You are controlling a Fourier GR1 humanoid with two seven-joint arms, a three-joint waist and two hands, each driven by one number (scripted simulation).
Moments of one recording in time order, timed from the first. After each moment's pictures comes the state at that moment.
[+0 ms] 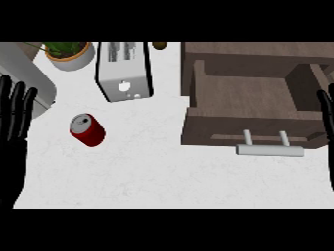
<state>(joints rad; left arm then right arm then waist) -0.01 0.08 0.00 -2.10 -0.02 0.01 -0.01 0.01 -0.11 -0.03 -2.10 0.00 -0.05 0.04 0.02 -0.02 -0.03</state>
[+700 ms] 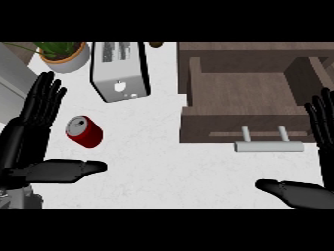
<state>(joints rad) -0.09 0.11 0.01 -1.94 -0.02 0.02 0.24 0.06 -0.10 -0.02 -2.07 0.01 -0.05 0.18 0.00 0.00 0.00</state>
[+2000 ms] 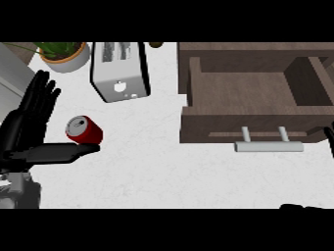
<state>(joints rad) -0.14 0.10 0.10 -1.82 0.00 0.03 0.31 0.23 -0.09 -0.16 -2.07 -0.07 0.10 0.07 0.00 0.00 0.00</state>
